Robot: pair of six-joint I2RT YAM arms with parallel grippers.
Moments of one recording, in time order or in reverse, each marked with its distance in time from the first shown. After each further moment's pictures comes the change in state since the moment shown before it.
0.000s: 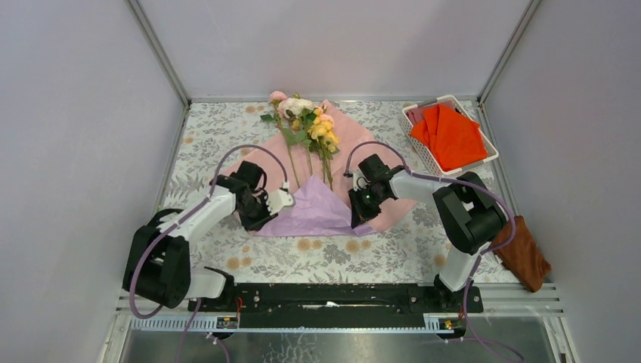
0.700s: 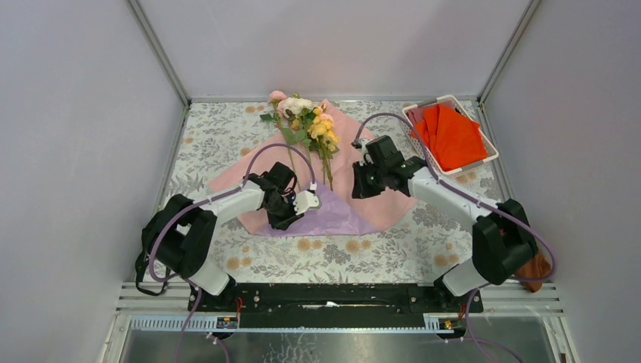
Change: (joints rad) left arm -0.202 0.224 0.105 0.171 0.084 -0.127; right arm 0.007 -0.221 0.105 -0.078 0.258 0.074
